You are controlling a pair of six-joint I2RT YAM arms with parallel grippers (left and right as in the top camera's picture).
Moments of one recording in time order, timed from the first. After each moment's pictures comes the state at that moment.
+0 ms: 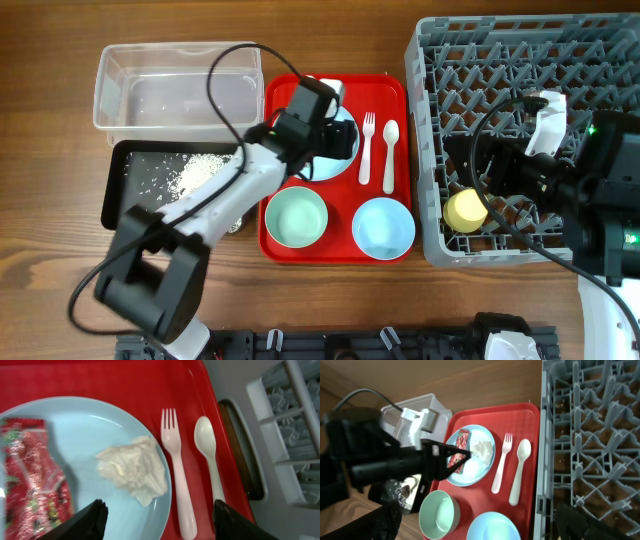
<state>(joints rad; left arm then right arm) -0.56 1.78 1.19 -0.30 0.13 -0.37 -0.12 1.00 1.18 -0.94 -0.57 0.15</state>
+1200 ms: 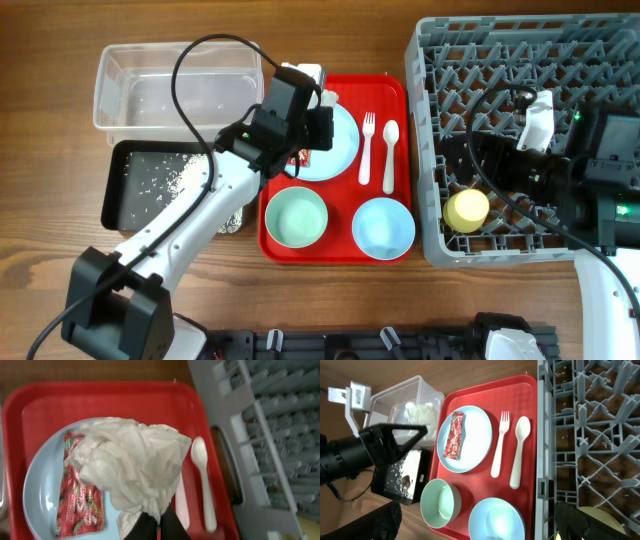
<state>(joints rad) -0.52 1.61 1.20 -0.40 0.09 -0.41 -0.12 1.08 1.18 -0.99 -0.58 0.16</state>
